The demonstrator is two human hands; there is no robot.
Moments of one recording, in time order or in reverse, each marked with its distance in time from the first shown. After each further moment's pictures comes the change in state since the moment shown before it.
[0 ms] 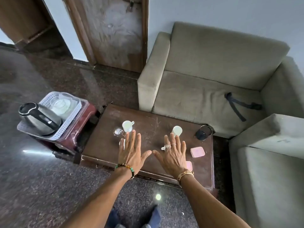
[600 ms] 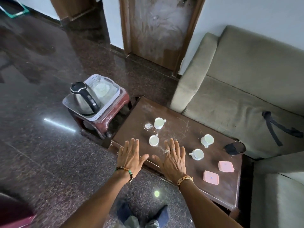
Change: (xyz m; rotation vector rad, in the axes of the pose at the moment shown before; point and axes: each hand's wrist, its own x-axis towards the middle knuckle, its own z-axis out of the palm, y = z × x) left_hand -0.054 -0.168 0.022 -0.142 -0.099 -0.265; right_hand 0.003 -0.156 0.049 -0.097 -0.125 -0.196
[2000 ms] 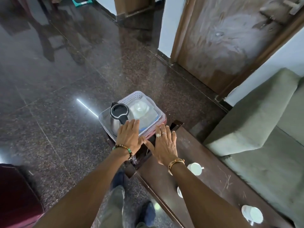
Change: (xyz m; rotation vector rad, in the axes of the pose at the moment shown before) left_hand 0.232 -0.200 -0.141 -0.017 0.236 -0.186; right_hand 0.304 -0.231 -0.037 -0.068 0.002 -0.401
